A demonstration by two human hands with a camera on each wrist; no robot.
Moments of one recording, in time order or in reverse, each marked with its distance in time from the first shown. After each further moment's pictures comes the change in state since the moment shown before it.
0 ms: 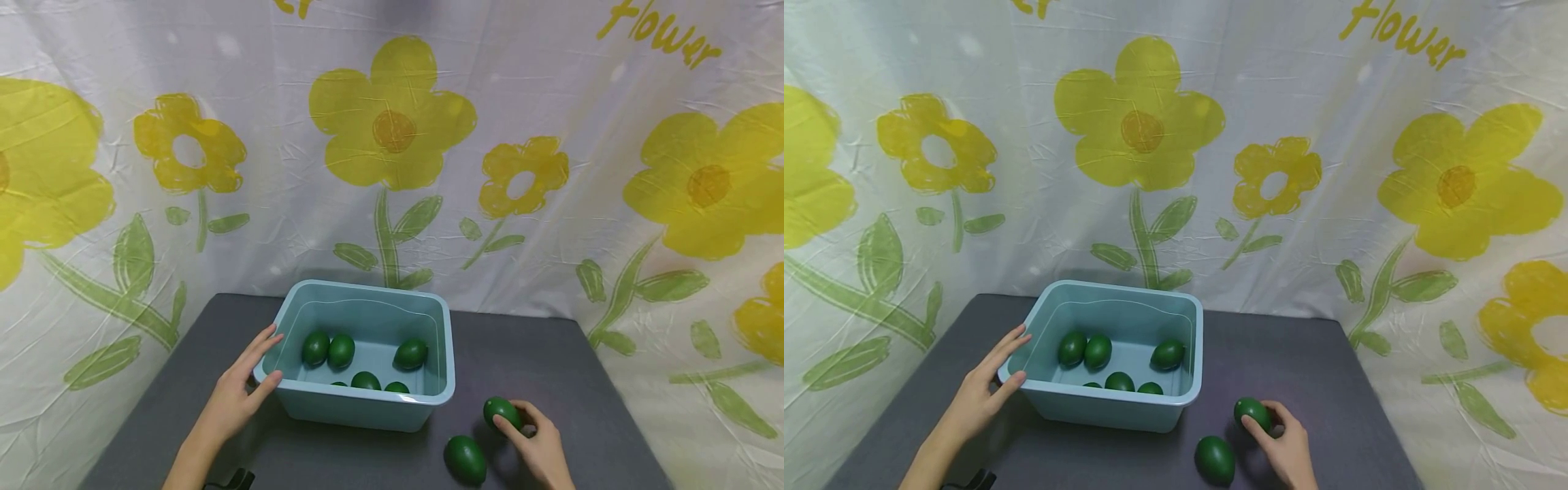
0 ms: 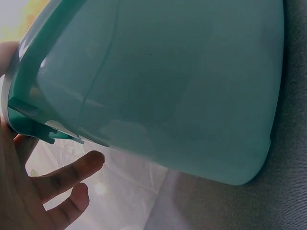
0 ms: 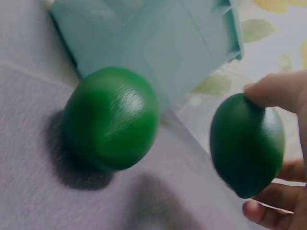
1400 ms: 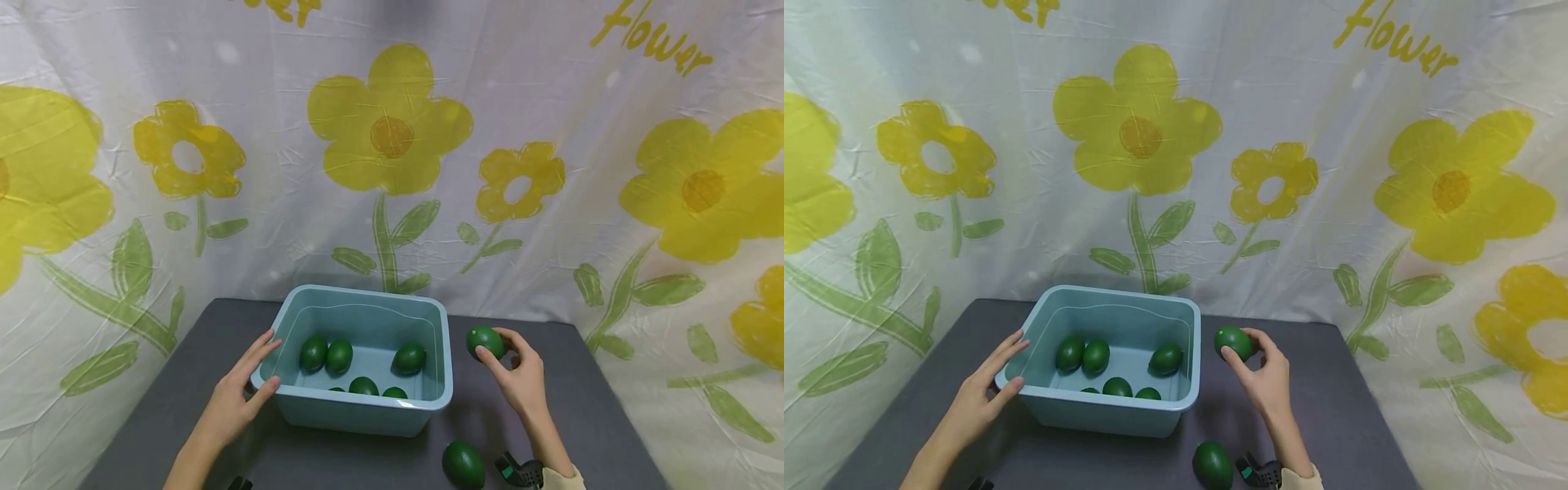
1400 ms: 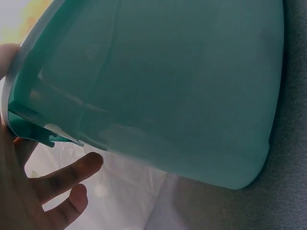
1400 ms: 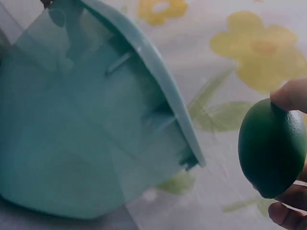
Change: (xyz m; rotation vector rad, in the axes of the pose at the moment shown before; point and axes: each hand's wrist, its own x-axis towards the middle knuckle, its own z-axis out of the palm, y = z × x) left_hand -0.002 0.005 0.001 -0.005 0.016 0.004; right_hand 0.042 -0.101 -0.011 0.196 0.269 -0.457
